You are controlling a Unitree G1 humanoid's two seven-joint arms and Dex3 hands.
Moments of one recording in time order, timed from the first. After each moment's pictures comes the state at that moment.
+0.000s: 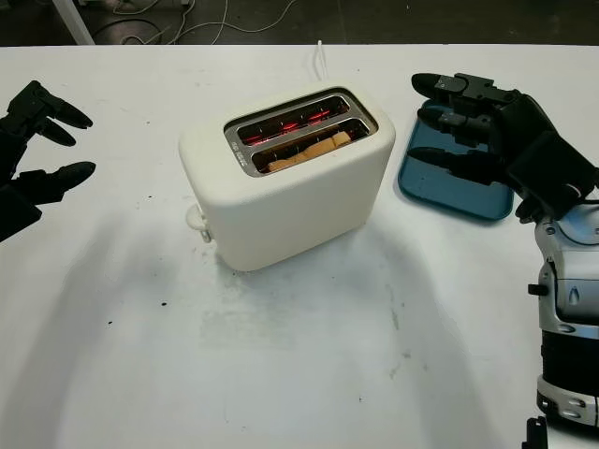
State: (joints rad) left arm -0.36 0.70 0.19 0.19 0.12 -0.30 -0.23; right arm -0.41 -0.61 -0.23 -0.08 0.11 0.20 0.47
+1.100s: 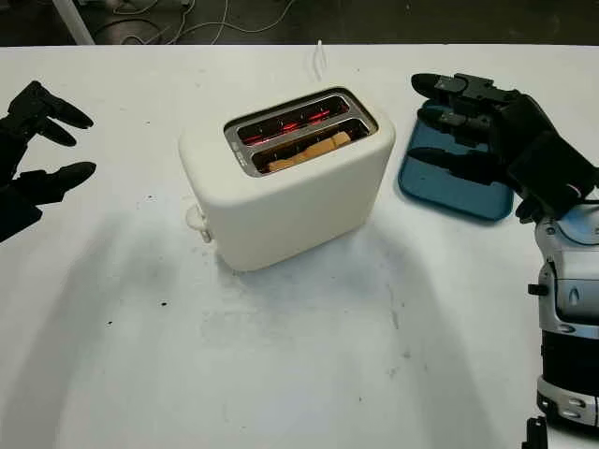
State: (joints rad) left arm -0.36 0.70 0.19 0.19 0.12 -0.30 -0.23; right arm -0.41 -0.61 -0.23 -0.08 0.11 0.20 0.47
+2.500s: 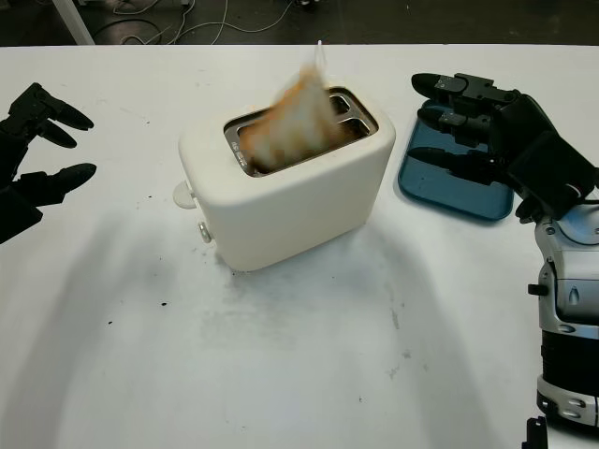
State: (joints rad) left arm -0.35 0.70 0.19 0.19 0.12 -0.30 -0.23; right arm -0.41 -0.61 -0.23 -0.08 0.11 0.20 0.47
